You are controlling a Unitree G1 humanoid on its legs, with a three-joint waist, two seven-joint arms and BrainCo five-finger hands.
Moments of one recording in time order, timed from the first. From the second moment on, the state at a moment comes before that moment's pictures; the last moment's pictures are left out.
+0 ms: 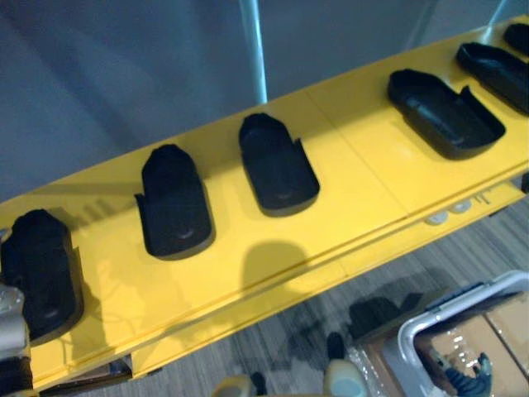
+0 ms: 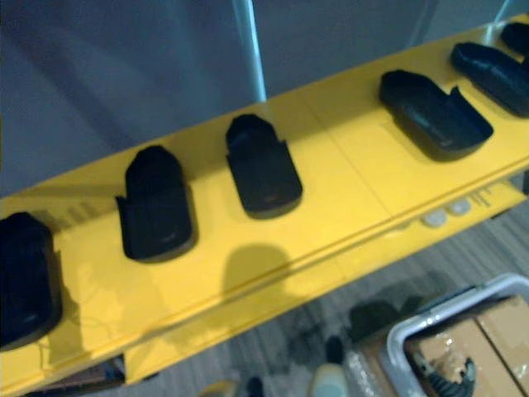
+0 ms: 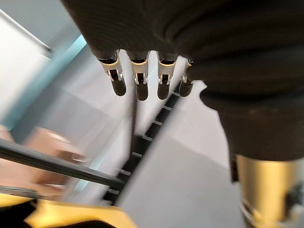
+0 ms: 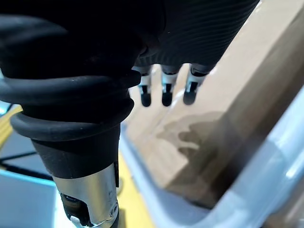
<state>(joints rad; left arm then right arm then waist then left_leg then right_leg) -0.01 0.72 0.55 0.30 0.08 0.30 0.54 0.35 -0.13 -0.45 0.56 0.12 -0.28 -0.35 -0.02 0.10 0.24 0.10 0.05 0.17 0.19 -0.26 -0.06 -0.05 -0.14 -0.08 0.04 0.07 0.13</state>
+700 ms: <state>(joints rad) -0.04 0.66 0.63 0.58 -0.20 0.34 0.27 0.35 -0.14 -0.42 0.57 0.12 -0.23 -0.32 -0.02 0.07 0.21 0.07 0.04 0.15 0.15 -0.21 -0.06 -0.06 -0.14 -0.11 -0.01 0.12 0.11</state>
